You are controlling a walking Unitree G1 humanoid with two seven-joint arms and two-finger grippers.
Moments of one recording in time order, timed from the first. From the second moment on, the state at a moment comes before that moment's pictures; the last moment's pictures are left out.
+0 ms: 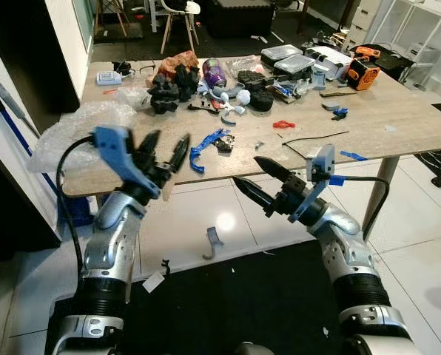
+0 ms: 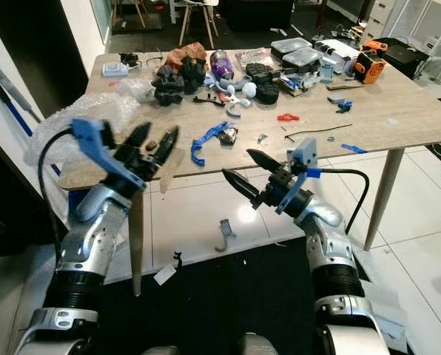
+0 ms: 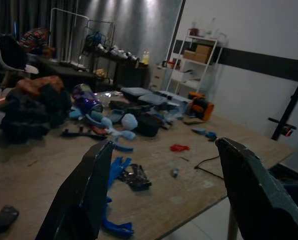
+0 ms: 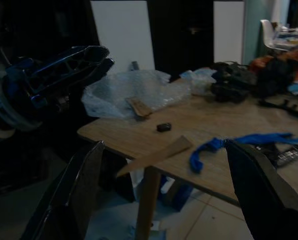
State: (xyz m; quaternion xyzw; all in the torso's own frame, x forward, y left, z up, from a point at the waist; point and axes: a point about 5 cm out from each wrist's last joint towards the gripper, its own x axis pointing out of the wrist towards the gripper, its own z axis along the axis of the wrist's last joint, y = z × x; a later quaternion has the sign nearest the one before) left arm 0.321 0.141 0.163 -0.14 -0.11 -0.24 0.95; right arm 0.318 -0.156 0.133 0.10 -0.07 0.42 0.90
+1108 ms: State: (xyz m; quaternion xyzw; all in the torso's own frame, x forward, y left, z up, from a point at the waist) left arm 0.333 0.206 0.193 0.01 -0.15 -0.13 0.98; right arm 0.312 -0.195 0.128 -0.03 0.01 0.43 0.90
